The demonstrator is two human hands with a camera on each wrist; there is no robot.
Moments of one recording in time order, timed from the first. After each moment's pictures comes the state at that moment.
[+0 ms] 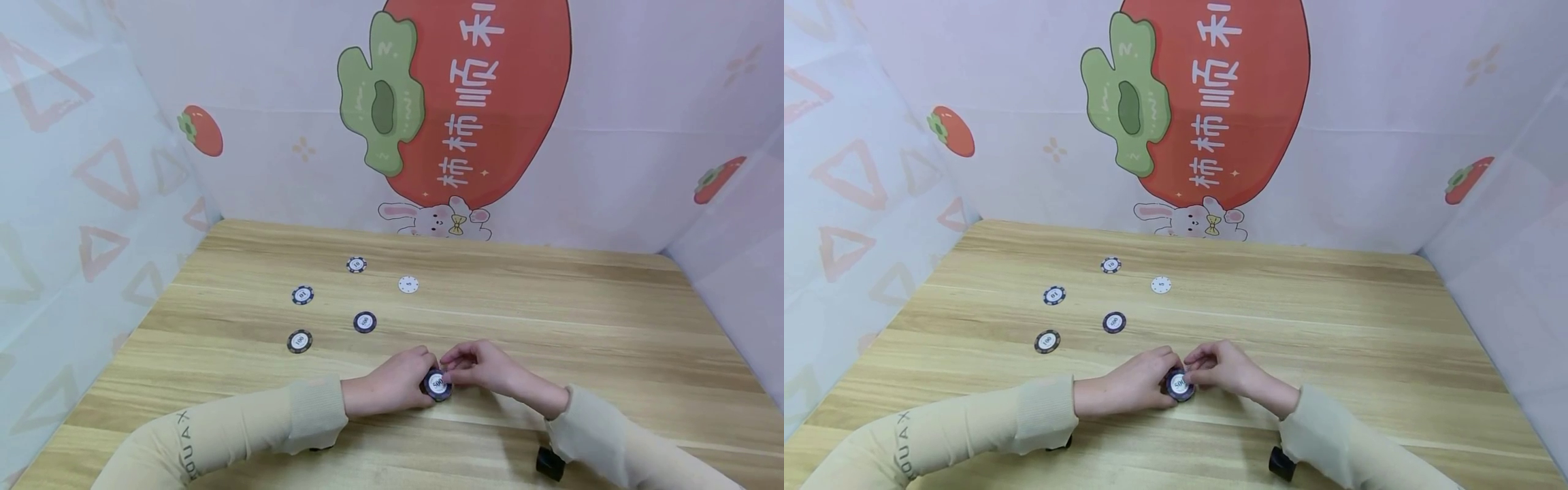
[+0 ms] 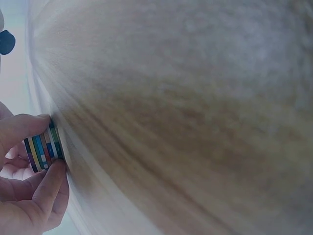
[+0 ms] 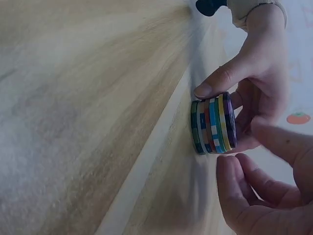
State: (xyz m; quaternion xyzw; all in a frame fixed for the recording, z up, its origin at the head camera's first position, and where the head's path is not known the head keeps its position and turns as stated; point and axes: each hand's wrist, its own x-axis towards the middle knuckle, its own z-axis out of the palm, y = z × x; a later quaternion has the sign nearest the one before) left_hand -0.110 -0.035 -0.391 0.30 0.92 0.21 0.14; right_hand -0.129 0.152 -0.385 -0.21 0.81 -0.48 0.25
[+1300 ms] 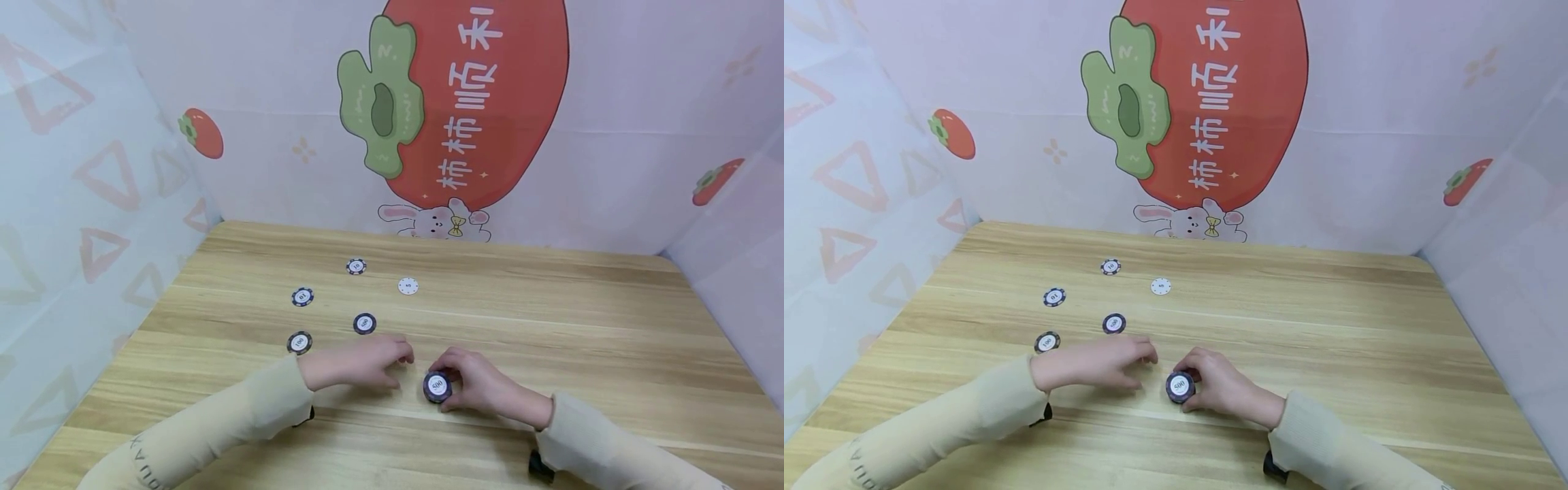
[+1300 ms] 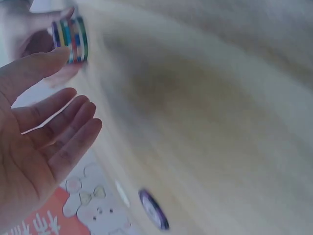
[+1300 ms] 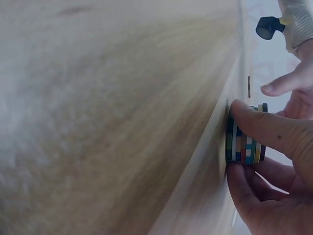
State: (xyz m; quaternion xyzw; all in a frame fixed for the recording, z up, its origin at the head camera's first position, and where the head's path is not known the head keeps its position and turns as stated) left_hand -0.135 -0.081 -0.368 0.40 0.89 0.13 0.17; right_hand -0.119 0.143 -0.400 -0.36 0.86 -0.34 0.13
